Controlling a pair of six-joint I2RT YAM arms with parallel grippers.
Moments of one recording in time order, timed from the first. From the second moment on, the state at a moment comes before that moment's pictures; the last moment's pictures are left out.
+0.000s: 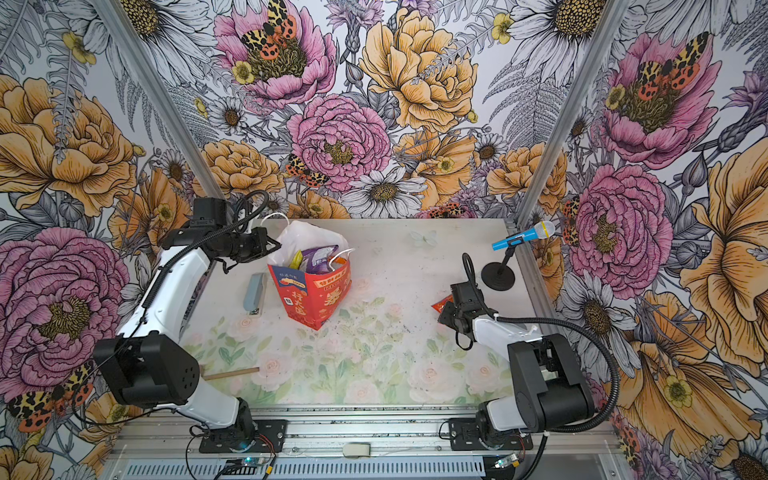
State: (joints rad) left arm 0.07 1.56 1.56 -0.89 0.54 -0.22; right arm 0.19 1.42 0.60 -0.19 -0.02 0.62
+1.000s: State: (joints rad) left arm 0.07 1.56 1.56 -0.89 0.54 -0.22; right arm 0.21 1.52 0.84 -0.42 -0.07 0.39
